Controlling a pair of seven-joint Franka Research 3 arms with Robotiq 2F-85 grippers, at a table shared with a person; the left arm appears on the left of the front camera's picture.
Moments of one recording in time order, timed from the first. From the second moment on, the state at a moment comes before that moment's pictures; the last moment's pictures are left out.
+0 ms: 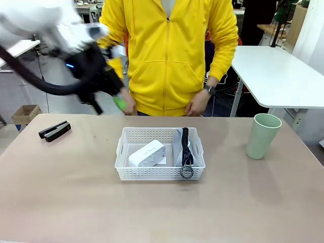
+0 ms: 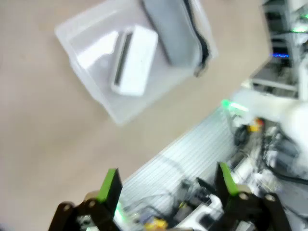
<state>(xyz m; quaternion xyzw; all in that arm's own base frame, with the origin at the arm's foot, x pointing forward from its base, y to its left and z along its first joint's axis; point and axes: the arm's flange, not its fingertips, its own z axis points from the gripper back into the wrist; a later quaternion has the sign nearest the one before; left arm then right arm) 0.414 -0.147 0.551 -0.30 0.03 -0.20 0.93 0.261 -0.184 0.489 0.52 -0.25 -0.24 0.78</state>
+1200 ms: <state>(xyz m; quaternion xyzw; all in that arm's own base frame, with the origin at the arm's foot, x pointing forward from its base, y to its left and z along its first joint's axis) 0.326 0.147 0.423 -0.60 -0.14 0.21 0.76 0.261 -0.184 0.489 0.52 -0.25 -0.24 0.78</state>
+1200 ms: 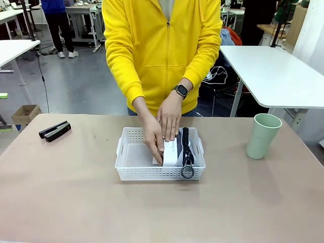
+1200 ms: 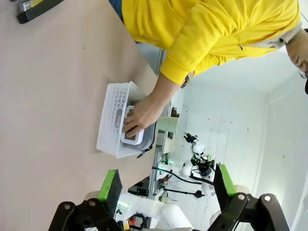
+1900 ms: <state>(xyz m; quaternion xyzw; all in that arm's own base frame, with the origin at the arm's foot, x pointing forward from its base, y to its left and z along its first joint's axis) 0.324 0.148 0.425 -0.60 -0.14 0.21 0.76 0.261 -0.184 0.489 0.52 -0.25 -0.24 0.78</state>
